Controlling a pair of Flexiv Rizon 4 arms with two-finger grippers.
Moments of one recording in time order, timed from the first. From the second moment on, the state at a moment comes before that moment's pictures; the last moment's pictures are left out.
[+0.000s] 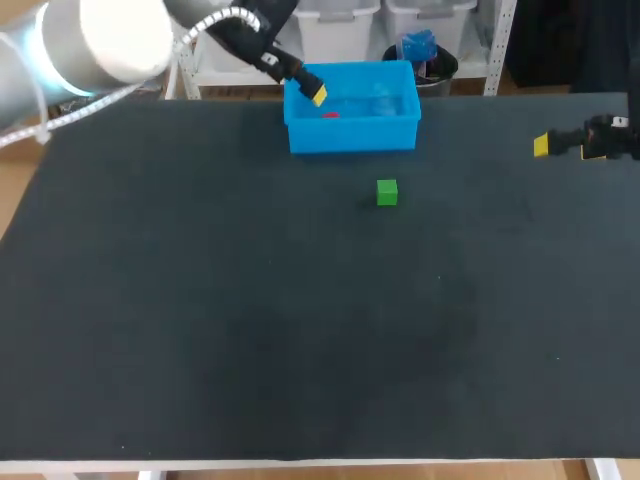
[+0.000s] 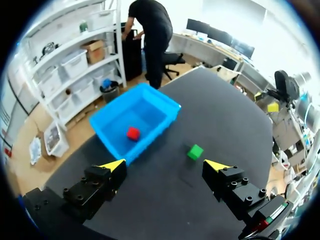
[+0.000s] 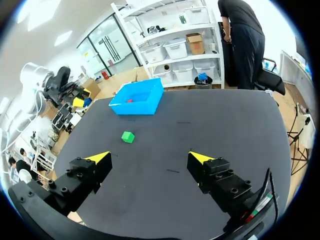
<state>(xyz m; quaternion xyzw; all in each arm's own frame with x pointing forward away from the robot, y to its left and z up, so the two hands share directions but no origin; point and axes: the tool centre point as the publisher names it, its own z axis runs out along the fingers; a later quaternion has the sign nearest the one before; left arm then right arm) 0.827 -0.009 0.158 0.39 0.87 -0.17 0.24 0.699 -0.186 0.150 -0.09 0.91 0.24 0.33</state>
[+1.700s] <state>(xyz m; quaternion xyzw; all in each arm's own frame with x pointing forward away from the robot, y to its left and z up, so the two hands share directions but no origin) 0.700 0.060 0.146 0.40 0.81 -0.24 0.35 0.699 -0.186 0.150 -0.09 0.91 0.24 0.33</state>
